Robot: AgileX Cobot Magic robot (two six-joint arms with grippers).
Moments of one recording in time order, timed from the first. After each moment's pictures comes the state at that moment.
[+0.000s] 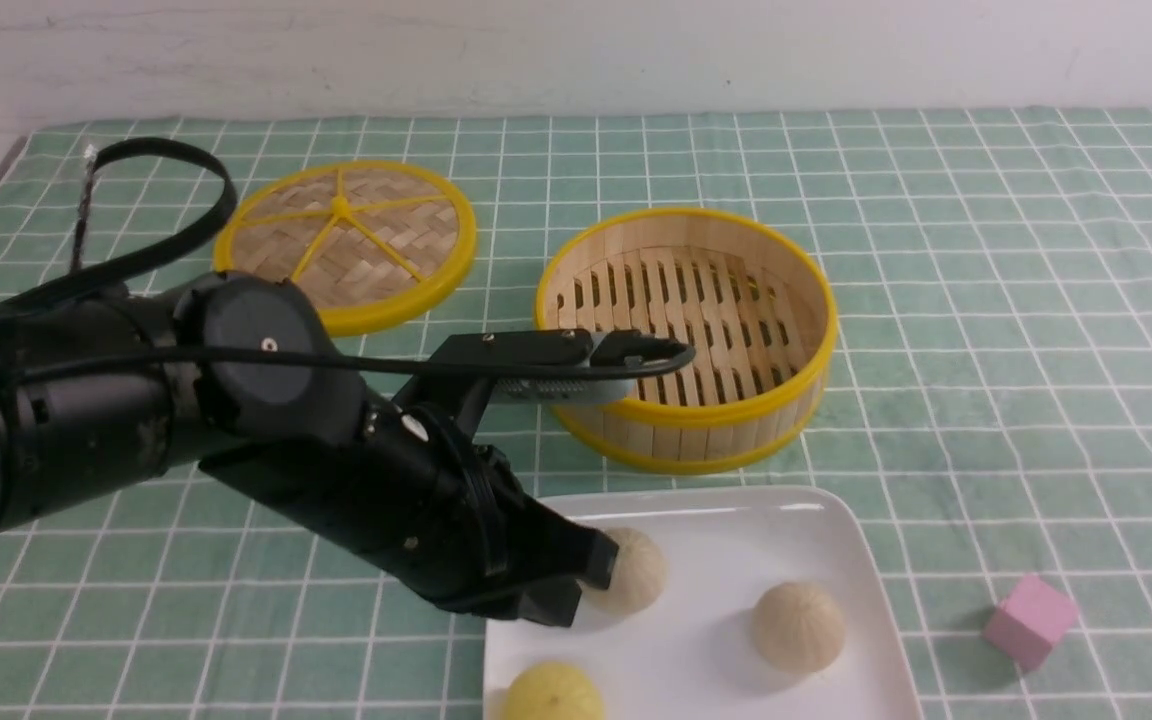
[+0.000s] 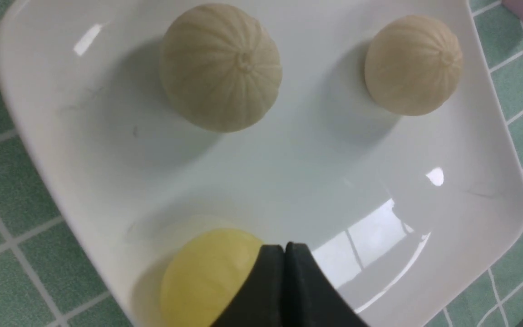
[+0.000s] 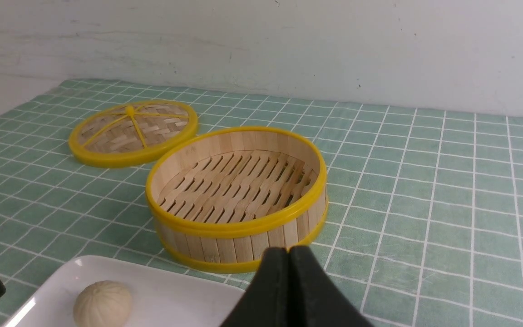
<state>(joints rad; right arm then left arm) 0.37 0.31 -0.36 0.09 0.28 0.03 -0.56 1.51 -0.91 -0.60 0.69 0.24</state>
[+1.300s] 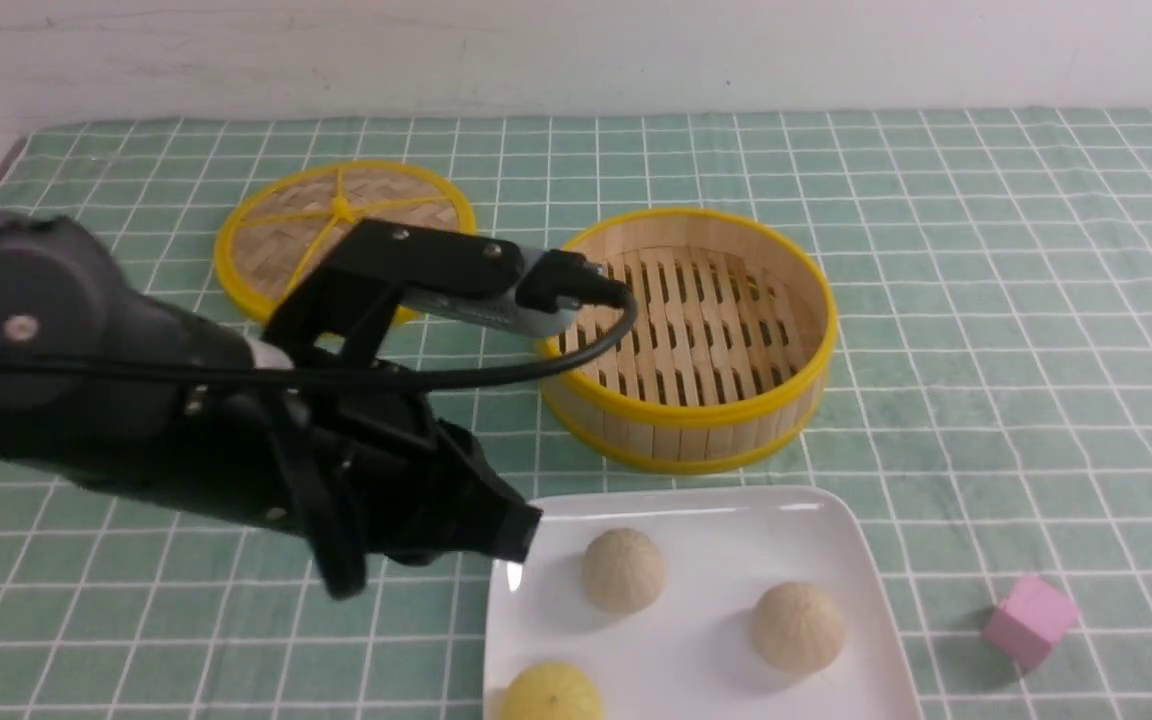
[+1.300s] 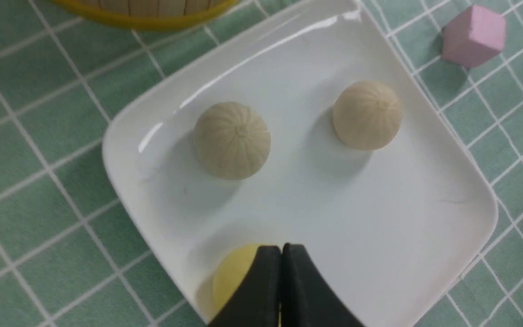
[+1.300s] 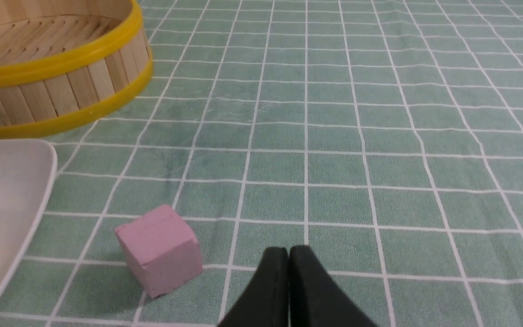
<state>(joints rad) 0.06 -0.01 0.02 0.02 0.37 0.03 -0.56 1.18 -0.92 -0.41 0.72 0.24</state>
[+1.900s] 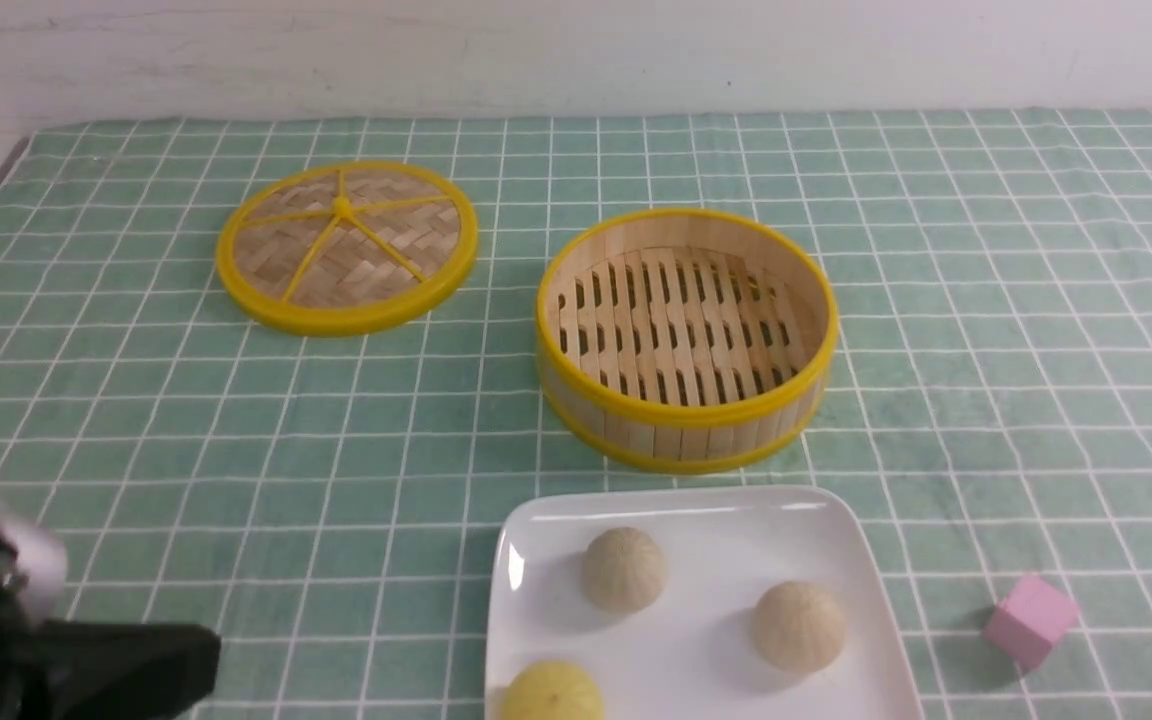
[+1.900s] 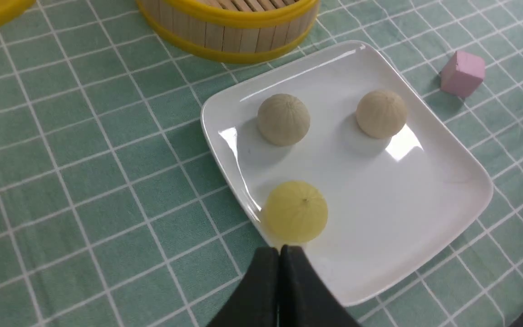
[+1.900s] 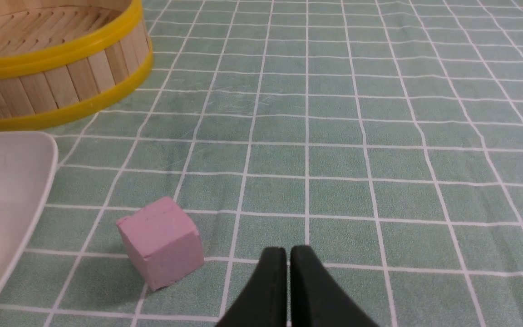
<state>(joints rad) 0.06 -0.01 0.01 0.02 0.38 0.03 -0.56 0.49 -0.61 -0.19 0.78 -0.04</state>
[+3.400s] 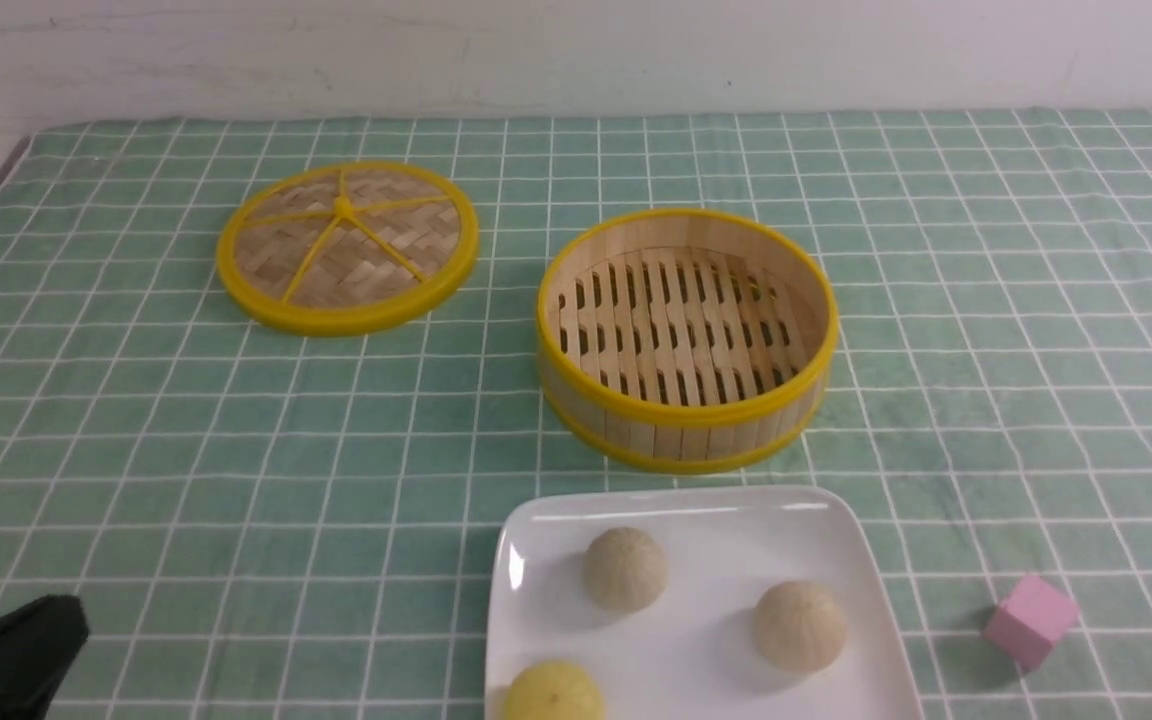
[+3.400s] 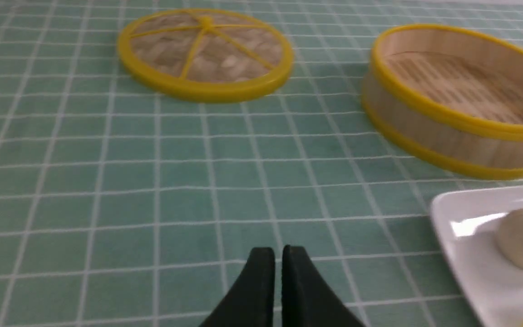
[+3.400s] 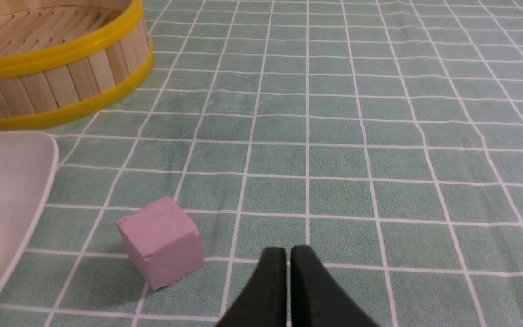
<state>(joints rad) 0.06 -0.01 0.01 0.02 0.38 0.03 -0.25 0.23 -0.17 0.15 0.33 -0.27</state>
